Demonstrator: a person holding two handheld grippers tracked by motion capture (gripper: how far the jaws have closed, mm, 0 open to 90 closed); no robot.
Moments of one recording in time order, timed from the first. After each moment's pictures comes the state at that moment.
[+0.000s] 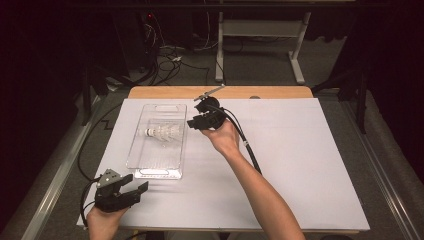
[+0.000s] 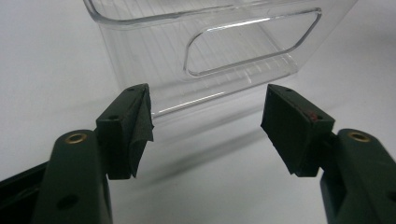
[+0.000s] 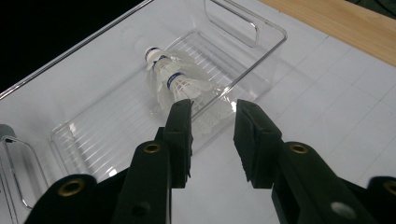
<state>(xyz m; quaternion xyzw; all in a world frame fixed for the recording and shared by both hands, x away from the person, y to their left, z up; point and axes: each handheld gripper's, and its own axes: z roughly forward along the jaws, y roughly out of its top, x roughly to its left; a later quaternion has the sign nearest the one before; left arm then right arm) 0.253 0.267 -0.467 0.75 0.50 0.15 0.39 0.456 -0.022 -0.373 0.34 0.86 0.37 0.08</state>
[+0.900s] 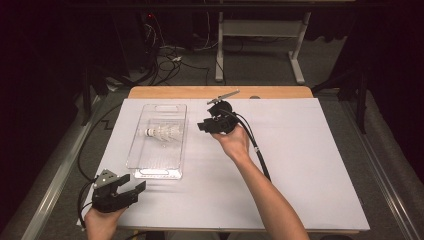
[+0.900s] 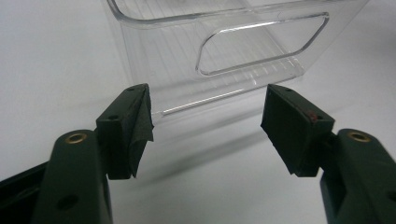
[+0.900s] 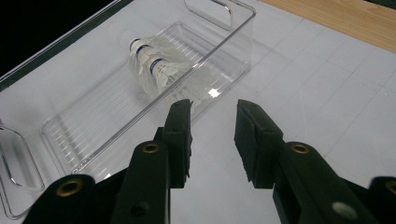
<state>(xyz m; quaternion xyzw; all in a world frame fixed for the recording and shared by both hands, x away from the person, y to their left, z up) 0.250 0.272 -0.466 0.75 0.51 0.16 0.39 0.449 -0.053 -0.380 0.37 0.84 0.39 0.08</state>
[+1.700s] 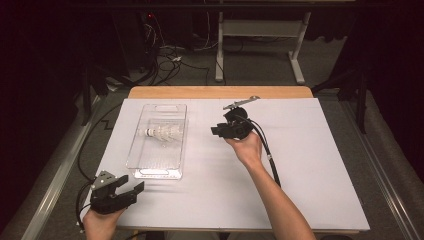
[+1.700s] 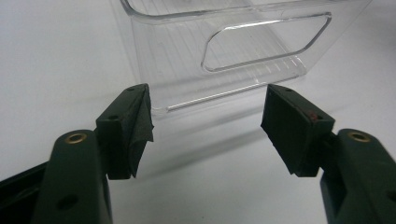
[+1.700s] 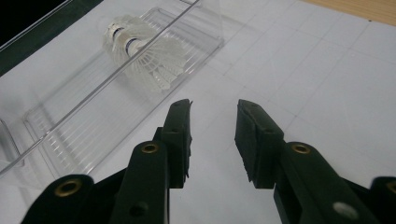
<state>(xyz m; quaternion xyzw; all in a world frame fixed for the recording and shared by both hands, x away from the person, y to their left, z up) 0.246 0.274 -0.465 0.74 0.52 0.16 0.39 0.441 -0.094 -0.396 0.40 0.82 0.39 0.08</state>
